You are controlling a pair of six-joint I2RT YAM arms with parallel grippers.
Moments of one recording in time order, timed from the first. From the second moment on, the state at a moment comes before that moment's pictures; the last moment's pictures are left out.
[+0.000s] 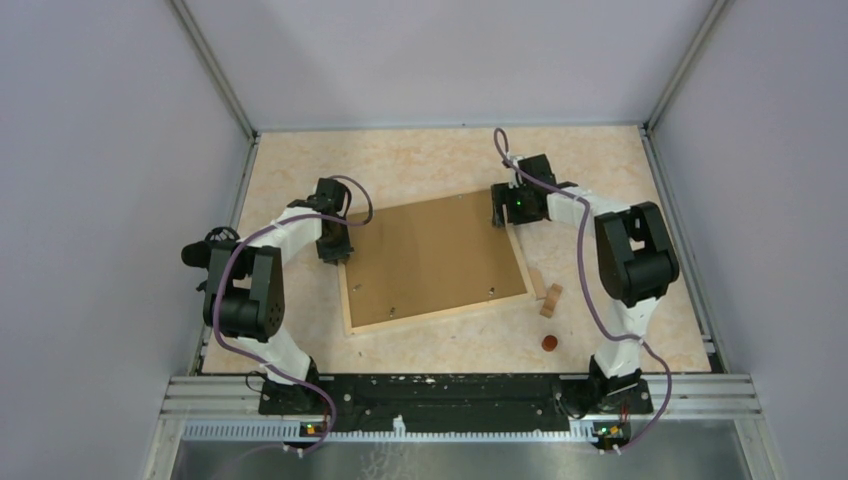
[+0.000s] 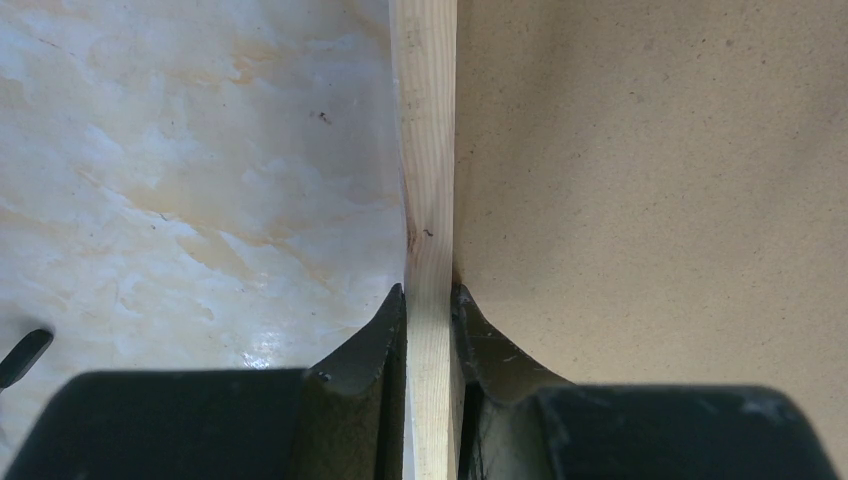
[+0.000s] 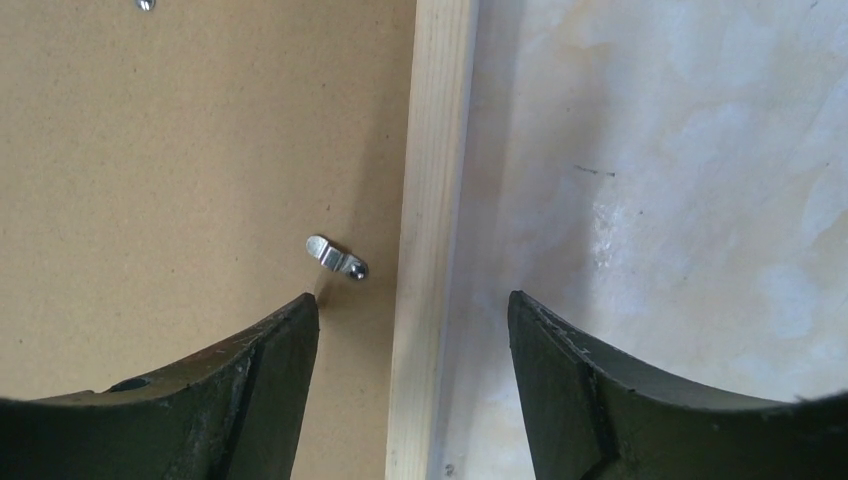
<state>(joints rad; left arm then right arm) -0.17 1.68 1.05 -0.61 -0.11 -0.36 0.31 1.93 1.25 -0.24 -0.13 0.11</state>
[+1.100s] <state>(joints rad) -0.17 1.68 1.05 -0.61 -0.11 -0.36 0.33 1.95 1.26 -0.17 -0.09 0.15</state>
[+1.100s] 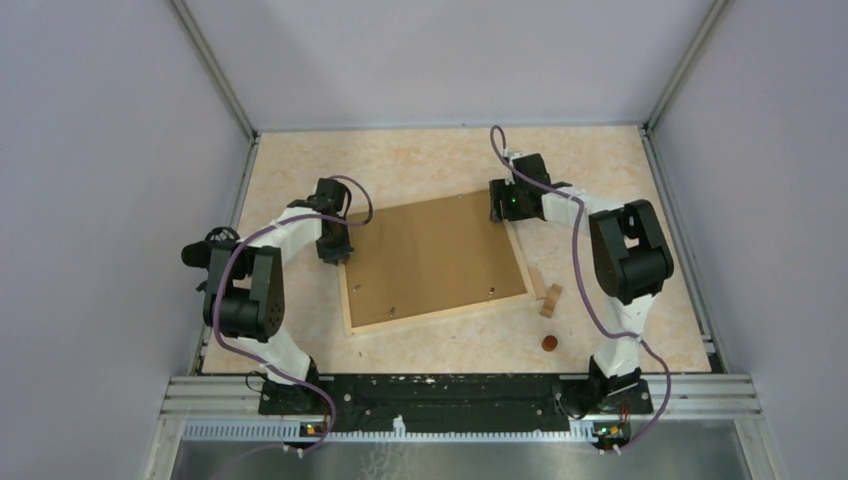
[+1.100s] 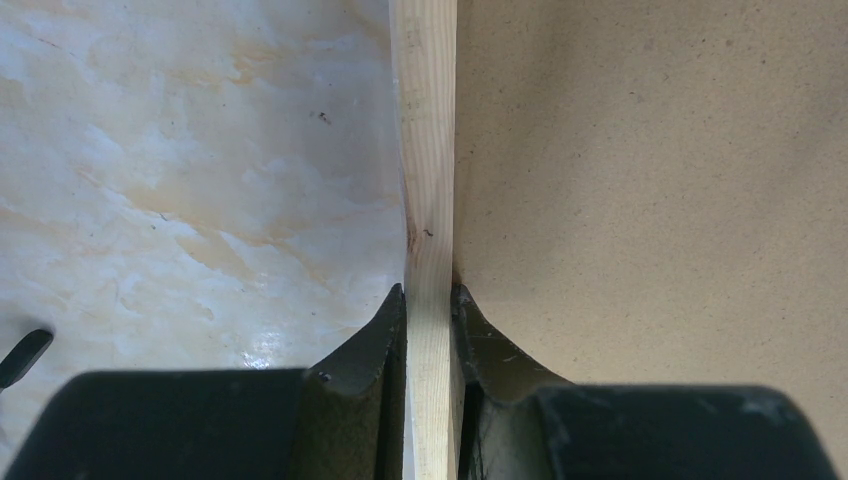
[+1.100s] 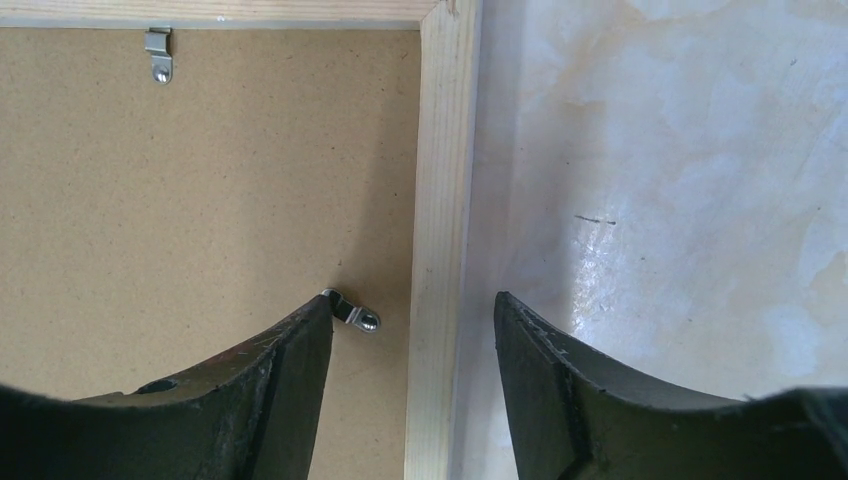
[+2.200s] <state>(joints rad) -0.17 1.68 1.05 -0.61 -0.10 -0.36 0.37 2.03 1.43 -0.37 0.13 0.36</state>
